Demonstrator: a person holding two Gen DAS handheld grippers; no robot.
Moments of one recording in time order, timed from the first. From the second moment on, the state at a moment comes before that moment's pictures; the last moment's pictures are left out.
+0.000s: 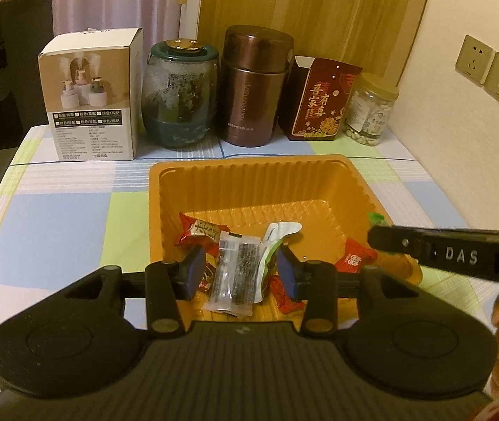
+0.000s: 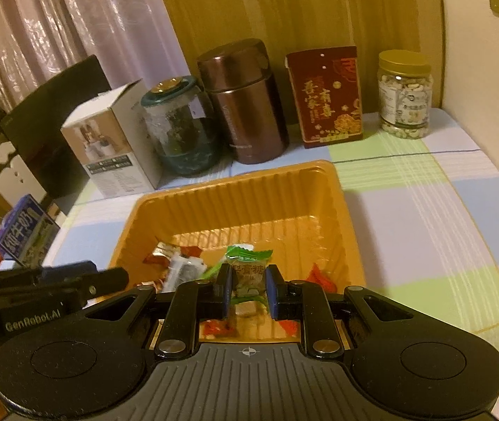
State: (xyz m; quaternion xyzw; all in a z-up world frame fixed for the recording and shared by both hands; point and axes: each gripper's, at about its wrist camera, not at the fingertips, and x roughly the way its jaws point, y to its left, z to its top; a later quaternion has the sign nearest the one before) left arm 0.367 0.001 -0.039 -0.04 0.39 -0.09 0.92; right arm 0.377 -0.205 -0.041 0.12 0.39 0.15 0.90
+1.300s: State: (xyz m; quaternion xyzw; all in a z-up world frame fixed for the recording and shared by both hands) left arm 0.134 0.023 0.001 -0.08 0.38 -0.06 0.92; right arm 0.136 -0.231 -0.009 0.18 0.39 0.08 0.90
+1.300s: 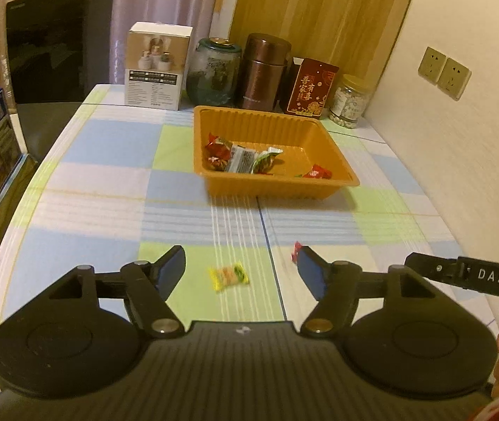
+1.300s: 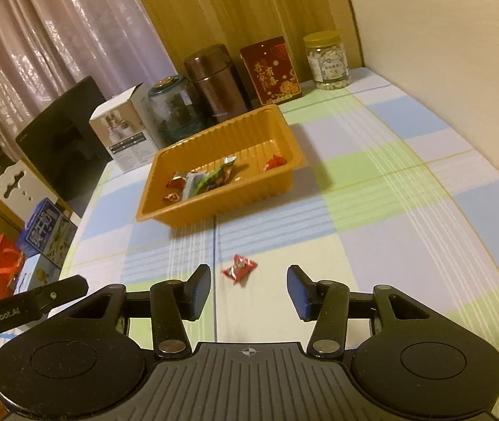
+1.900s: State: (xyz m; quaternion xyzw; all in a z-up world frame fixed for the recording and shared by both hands) left arm 0.074 0.018 -0.005 -0.08 0.39 -0.05 0.92; right arm 0.085 -0.240 -0.005 0.19 0.40 0.08 0.90
